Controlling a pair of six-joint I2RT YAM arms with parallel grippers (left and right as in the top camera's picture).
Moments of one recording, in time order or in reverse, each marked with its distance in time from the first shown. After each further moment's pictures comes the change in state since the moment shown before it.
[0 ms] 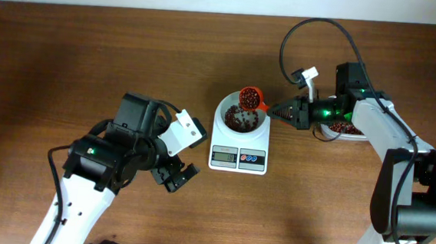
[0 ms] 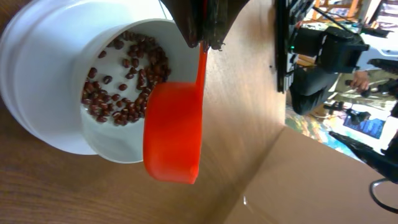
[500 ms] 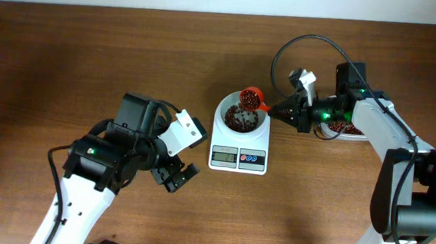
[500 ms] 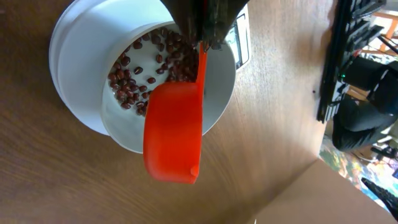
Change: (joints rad) left arm 0.000 0.000 0.000 0.000 0.000 0.000; right arm 0.000 0.000 0.000 0.014 0.059 -0.271
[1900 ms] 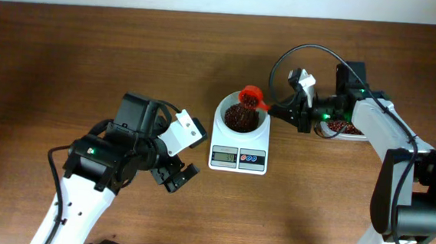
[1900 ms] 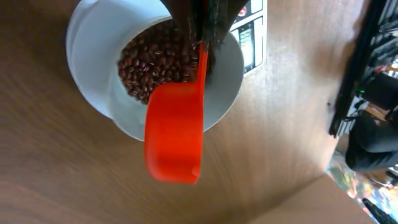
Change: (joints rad) left arm 0.000 0.000 0.000 0.000 0.000 0.000; right arm 0.002 0.000 0.000 0.019 -0.005 -0.112
